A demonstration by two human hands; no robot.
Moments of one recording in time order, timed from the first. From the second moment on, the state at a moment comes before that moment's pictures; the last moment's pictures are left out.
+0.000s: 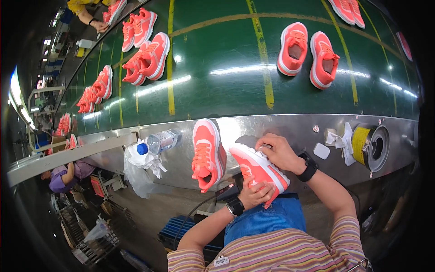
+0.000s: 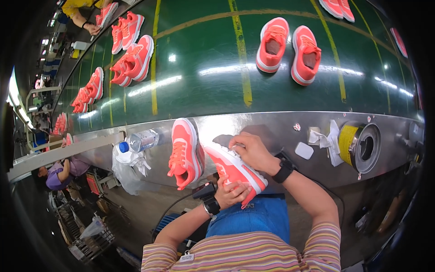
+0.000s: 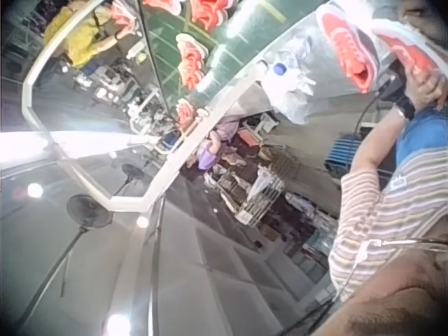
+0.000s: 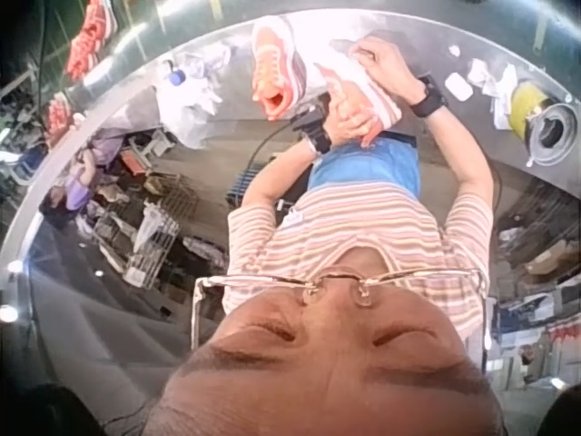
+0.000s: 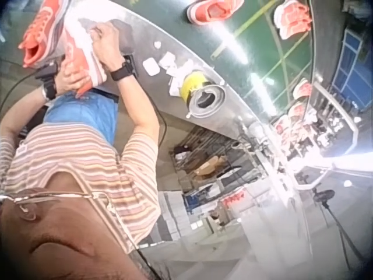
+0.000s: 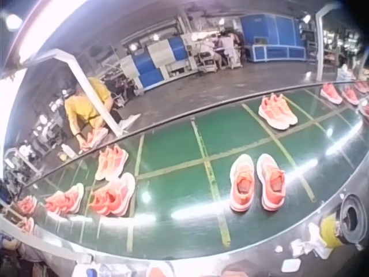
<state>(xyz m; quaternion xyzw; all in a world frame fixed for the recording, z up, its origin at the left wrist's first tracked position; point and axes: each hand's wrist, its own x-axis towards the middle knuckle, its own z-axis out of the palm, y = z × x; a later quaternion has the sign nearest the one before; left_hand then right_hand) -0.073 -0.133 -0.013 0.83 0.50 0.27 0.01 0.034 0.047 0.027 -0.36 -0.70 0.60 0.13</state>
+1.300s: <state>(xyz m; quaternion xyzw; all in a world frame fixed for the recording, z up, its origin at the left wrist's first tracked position) -0.237 -0.160 0.013 -0.11 0.48 0.52 0.70 -0.077 -0.022 0.078 -0.47 -0.59 0.59 0.29</state>
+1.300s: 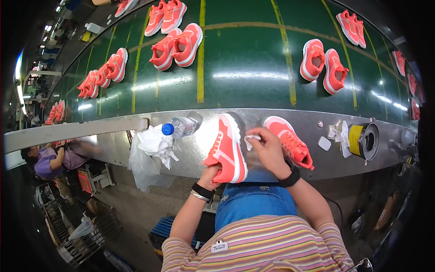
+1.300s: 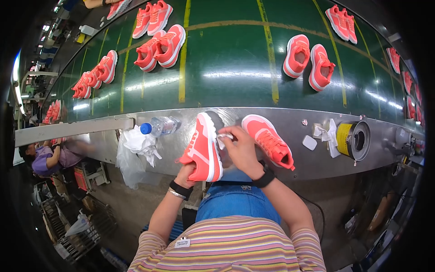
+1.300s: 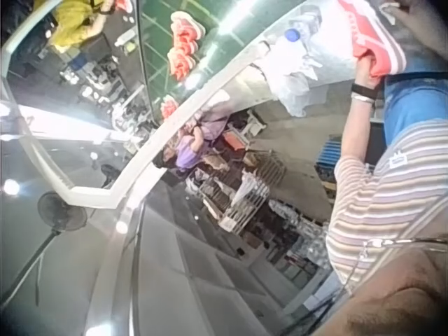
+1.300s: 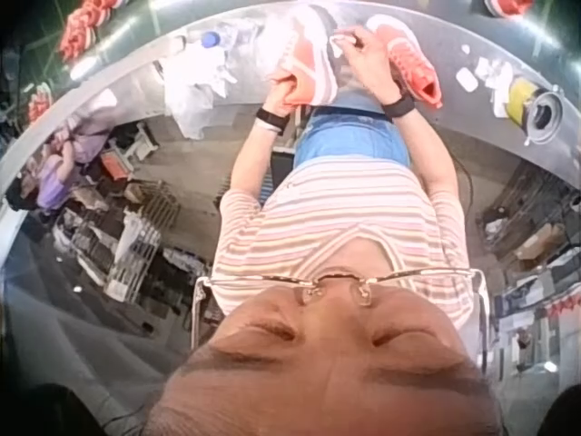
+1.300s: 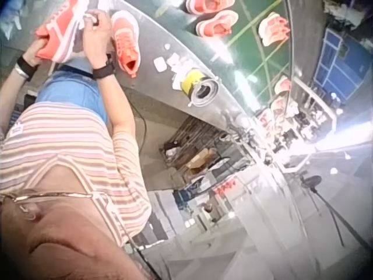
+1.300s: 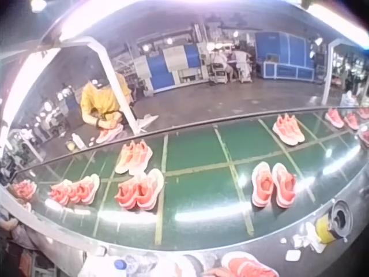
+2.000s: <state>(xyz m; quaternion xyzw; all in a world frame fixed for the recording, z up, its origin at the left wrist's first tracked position) -0.256 -0.166 -0.004 -0.12 0.41 0.53 0.73 -0.119 -0.018 0.053 -0.44 -0.72 0.47 0.25</state>
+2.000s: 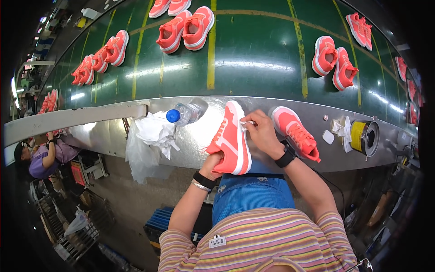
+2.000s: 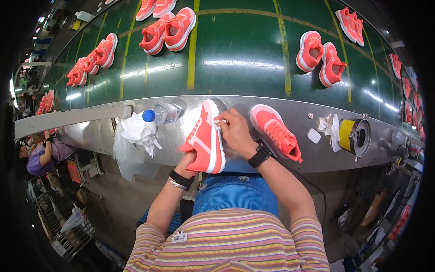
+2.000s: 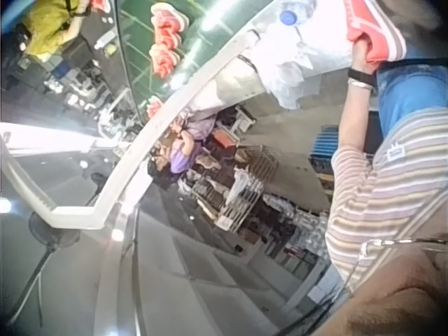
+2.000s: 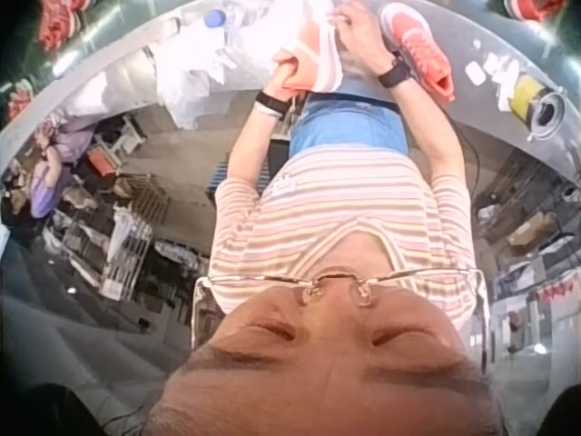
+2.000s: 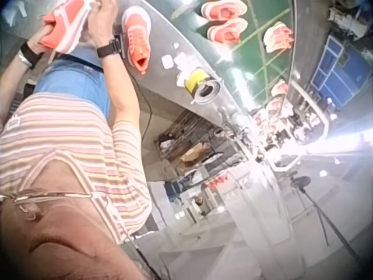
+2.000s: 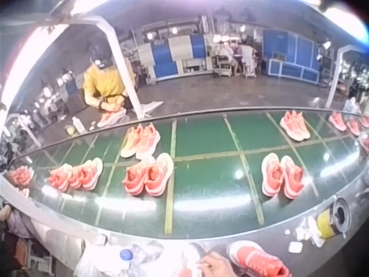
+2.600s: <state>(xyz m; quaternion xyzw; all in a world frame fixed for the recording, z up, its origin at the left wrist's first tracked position) -0.242 -0.101 0.068 0.04 0.49 0.52 0.70 -0.050 -0.073 0.104 -0.46 -0.41 0.70 0.37</state>
